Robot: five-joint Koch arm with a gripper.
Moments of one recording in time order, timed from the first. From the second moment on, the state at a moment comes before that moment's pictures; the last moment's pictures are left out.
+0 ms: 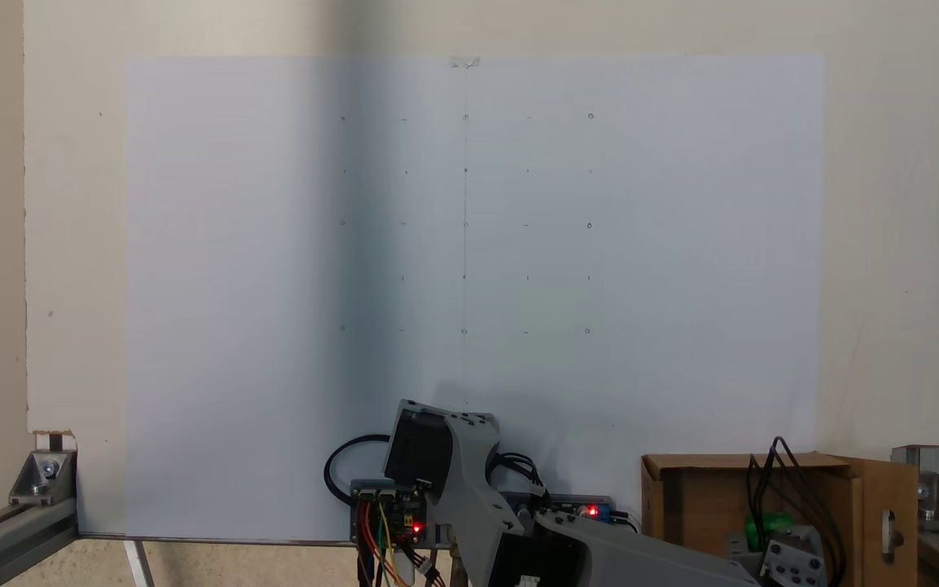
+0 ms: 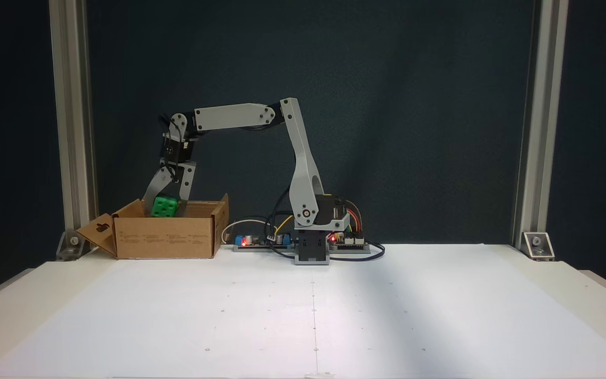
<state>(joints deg) 104.4 75.1 51.1 64.1 -27.8</state>
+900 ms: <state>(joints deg) 85.8 92.0 51.1 55.9 -7.0</state>
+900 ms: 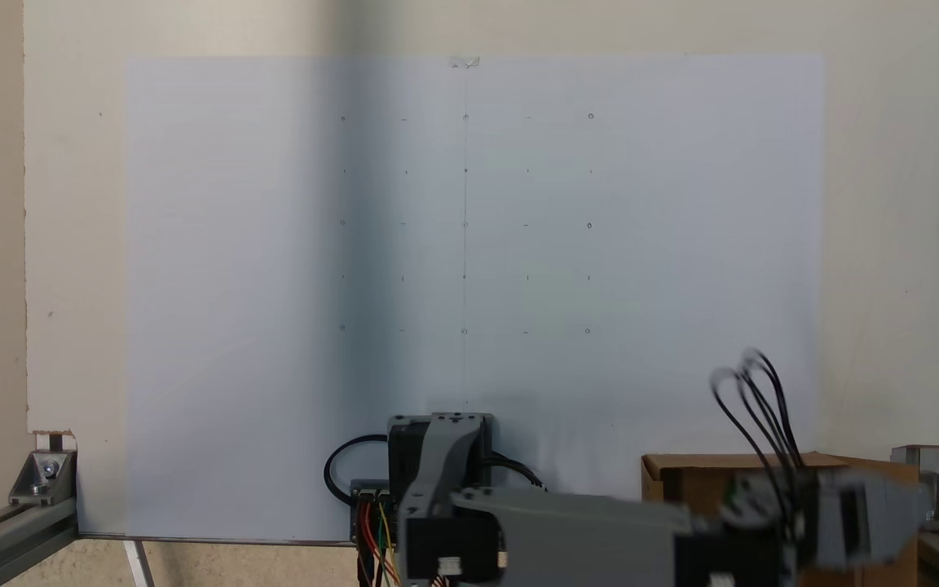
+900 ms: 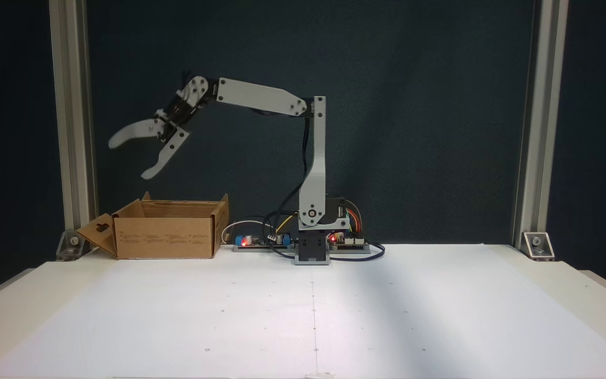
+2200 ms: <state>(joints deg) -3.3 109.2 75.9 44.9 -4.2</state>
